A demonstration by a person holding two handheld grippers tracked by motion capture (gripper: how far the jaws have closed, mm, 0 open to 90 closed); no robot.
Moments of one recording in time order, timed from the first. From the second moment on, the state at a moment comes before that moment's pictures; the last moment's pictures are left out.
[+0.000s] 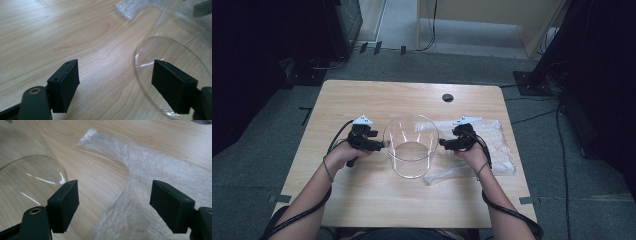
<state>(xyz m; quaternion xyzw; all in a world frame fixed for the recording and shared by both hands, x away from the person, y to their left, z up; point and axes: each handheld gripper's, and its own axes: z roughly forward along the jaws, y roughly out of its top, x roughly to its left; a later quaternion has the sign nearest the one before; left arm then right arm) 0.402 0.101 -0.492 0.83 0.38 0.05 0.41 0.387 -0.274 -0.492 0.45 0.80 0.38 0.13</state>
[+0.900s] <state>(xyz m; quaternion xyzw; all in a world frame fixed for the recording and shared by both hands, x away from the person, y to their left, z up) 0.401 0.100 -0.493 0.83 0.37 0.05 0.41 0.395 -0.279 -0.512 0.45 0.82 0.30 0.15</state>
